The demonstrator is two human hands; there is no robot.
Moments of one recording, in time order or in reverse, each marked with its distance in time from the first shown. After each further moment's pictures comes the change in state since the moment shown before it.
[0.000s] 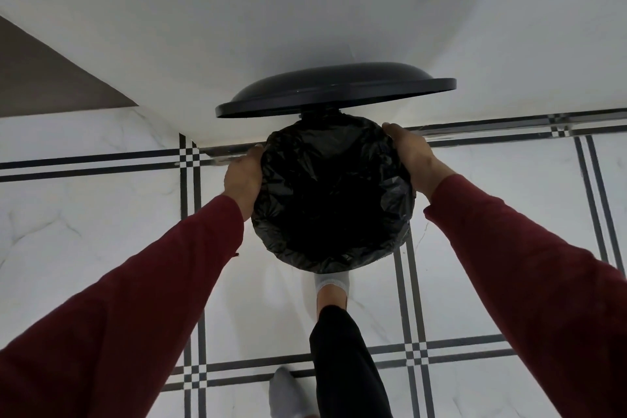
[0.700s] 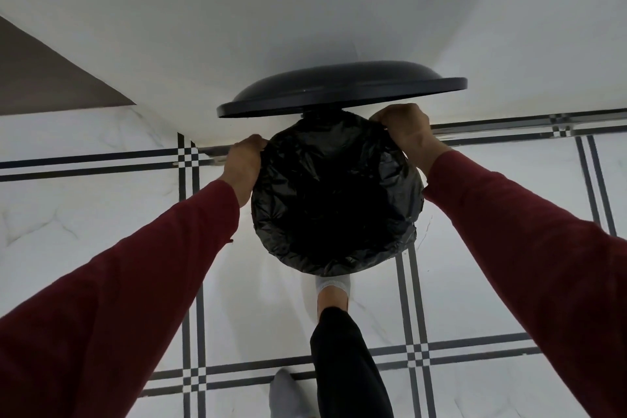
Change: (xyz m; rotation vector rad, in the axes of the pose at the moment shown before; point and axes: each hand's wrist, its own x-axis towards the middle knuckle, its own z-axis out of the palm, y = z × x) left_hand -0.007 0.031 0.009 0.036 -0.094 0.102; right_hand -0.039 -0.063 0.025 -0.407 0.111 -0.289
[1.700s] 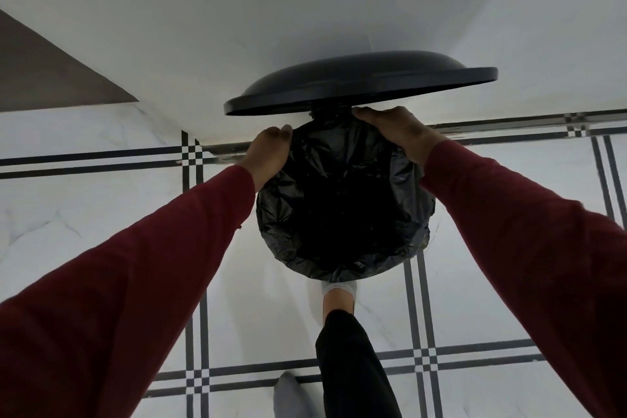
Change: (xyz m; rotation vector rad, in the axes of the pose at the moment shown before) left_hand 0.004 0.024 0.018 0.432 -0.059 0.065; right_hand 0.013 -0.004 0.021 0.090 -0.193 0.053
